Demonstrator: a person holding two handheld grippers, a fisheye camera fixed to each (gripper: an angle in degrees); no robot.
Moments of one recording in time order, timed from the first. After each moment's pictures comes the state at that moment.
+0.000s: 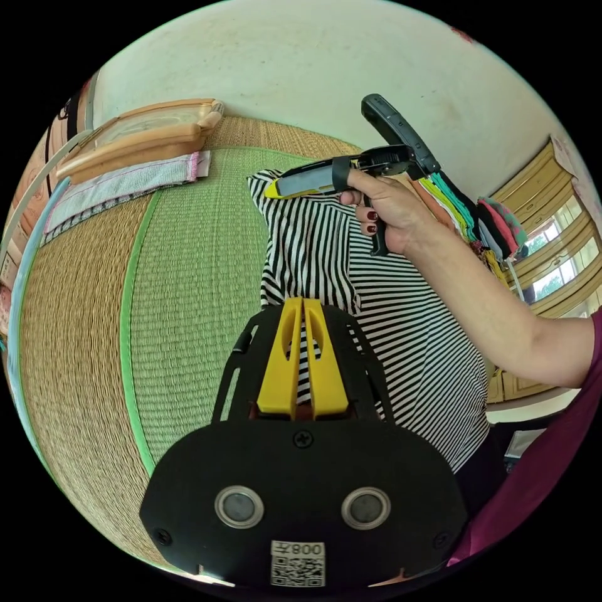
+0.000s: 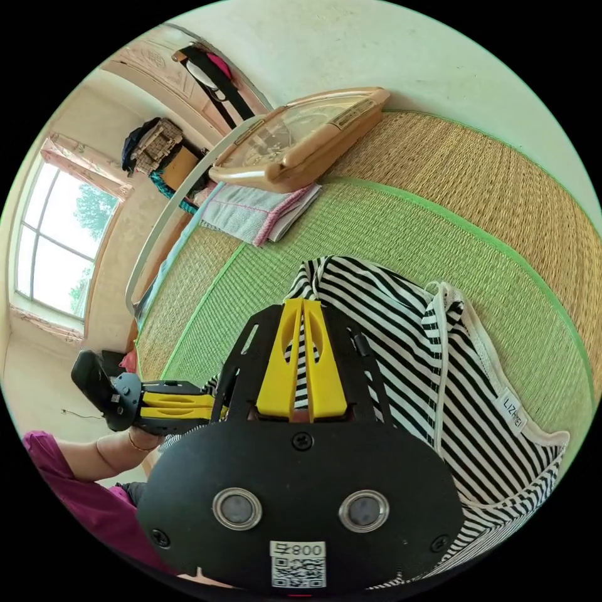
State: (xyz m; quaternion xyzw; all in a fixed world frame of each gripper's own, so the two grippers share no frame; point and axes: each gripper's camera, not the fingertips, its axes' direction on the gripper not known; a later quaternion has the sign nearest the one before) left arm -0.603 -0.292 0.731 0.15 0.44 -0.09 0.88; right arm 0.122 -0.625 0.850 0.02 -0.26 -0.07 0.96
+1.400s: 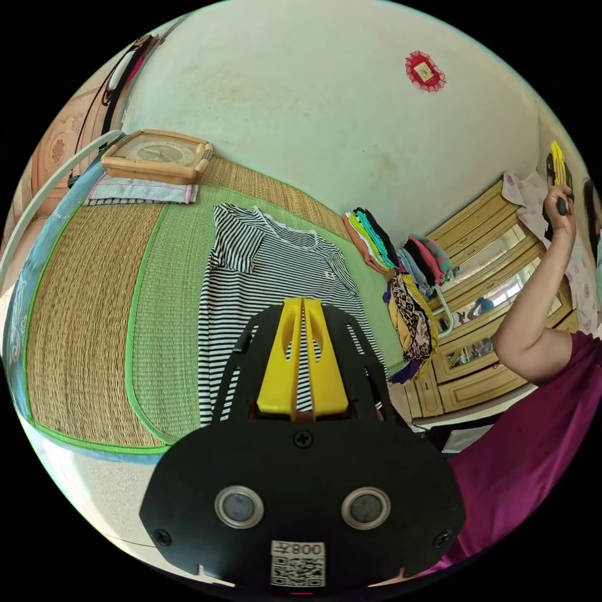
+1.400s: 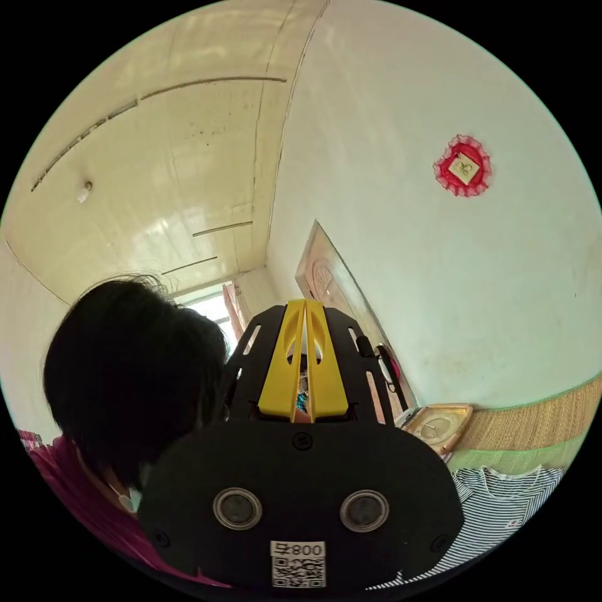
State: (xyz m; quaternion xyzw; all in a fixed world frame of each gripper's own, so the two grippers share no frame) left arm -0.630 -0.032 0.623 0.22 0.54 -0.15 0.79; right arm 0.134 -0.016 0.036 0.58 -0.45 -0.06 0.68
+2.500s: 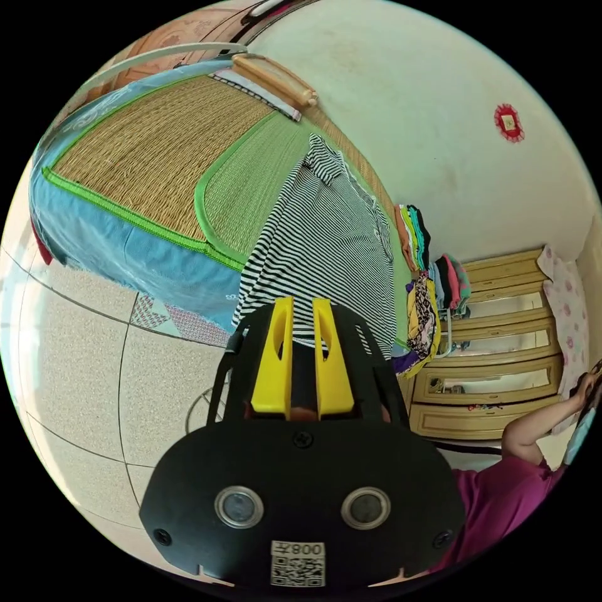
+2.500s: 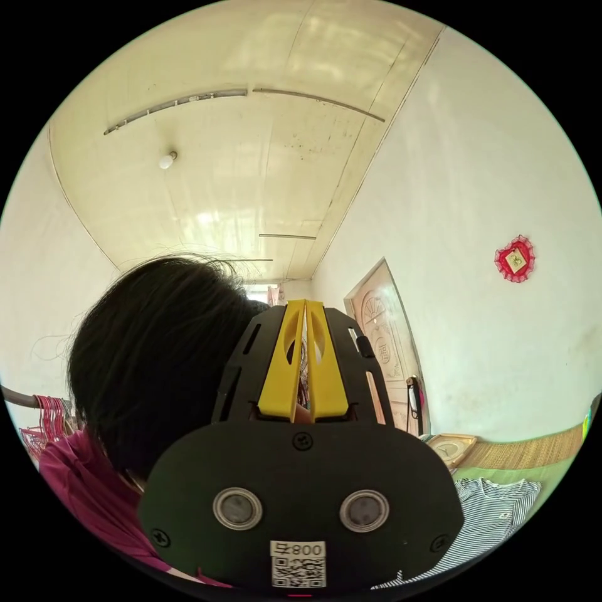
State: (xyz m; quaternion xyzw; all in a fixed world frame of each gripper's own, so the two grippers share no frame) left arm -0.598 0.174 0.761 0.05 0.58 -0.30 0.76; right arm 0.017 0.477 -0.187 0.65 -0.41 -0.14 0.63
